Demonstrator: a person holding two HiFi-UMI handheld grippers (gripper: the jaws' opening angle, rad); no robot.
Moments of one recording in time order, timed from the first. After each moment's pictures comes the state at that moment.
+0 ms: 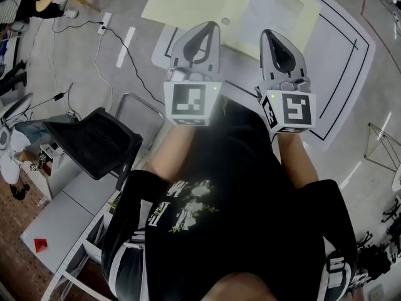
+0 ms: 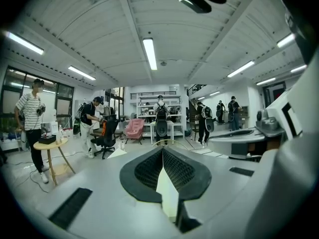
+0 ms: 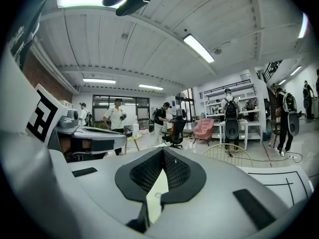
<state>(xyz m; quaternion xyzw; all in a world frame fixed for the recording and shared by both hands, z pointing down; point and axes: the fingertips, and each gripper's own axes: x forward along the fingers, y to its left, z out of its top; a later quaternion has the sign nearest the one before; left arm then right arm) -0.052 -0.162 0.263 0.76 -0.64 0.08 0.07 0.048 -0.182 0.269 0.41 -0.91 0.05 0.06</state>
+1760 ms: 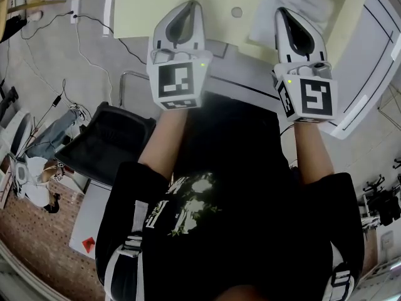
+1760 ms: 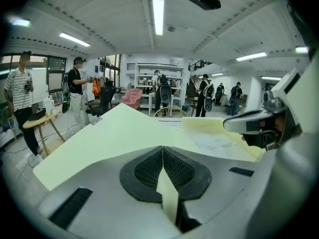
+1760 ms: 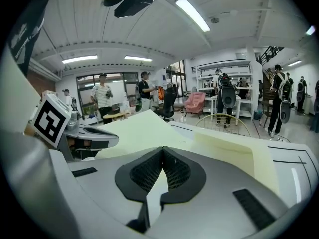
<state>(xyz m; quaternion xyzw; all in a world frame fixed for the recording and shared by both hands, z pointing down) -0.130 -0.240 0.413 0.76 -0.59 0.18 0.20 0.017 -0.255 0.385 0.45 -0.86 0.14 0.20</state>
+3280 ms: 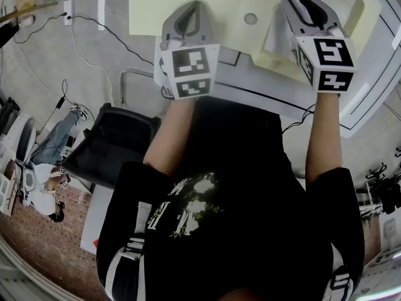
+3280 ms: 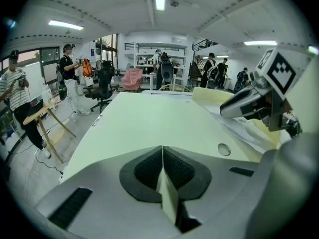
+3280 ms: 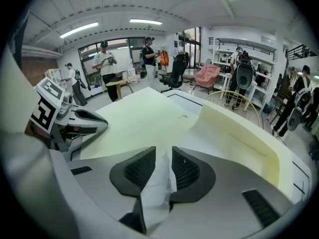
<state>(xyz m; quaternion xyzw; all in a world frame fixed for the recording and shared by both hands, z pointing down) -0.145 -0.247 0.491 0.73 -0.57 0.28 0.27 0.024 -0.299 0.464 0.37 -0.83 0.17 0.38</state>
